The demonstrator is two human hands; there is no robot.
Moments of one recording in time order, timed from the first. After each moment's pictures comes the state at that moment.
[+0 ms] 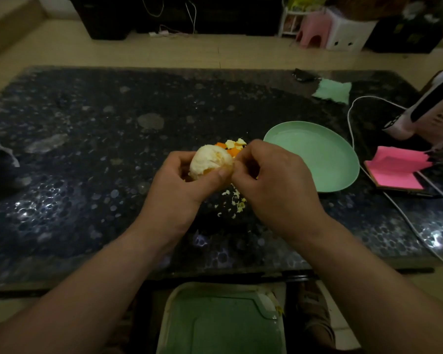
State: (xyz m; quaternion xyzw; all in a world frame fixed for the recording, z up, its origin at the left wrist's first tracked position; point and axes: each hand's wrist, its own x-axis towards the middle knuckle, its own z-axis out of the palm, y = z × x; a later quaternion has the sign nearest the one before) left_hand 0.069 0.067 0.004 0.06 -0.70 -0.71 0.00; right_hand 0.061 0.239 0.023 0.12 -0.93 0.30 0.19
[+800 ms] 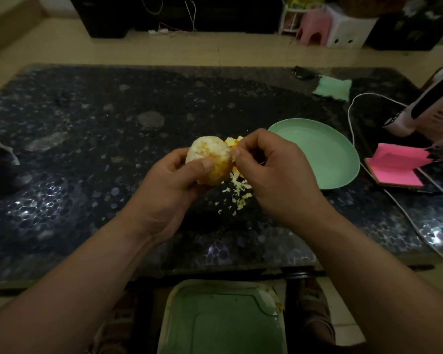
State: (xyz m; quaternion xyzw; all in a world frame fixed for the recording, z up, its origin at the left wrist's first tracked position) left_hand 0.062 0.054 0.007 0.05 -0.55 -0.83 -0.09; right_hand 0.061 0.241 0.032 0.10 -0.86 0.49 0.09
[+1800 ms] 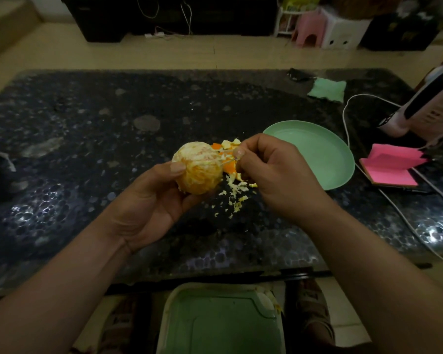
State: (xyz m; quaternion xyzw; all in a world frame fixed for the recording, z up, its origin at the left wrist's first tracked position) left_hand 0.059 0.028 0.007 -0.02 -0.41 -0.88 -0.24; right_hand 0.050 0.257 0.028 0.10 -0.82 0.56 0.03
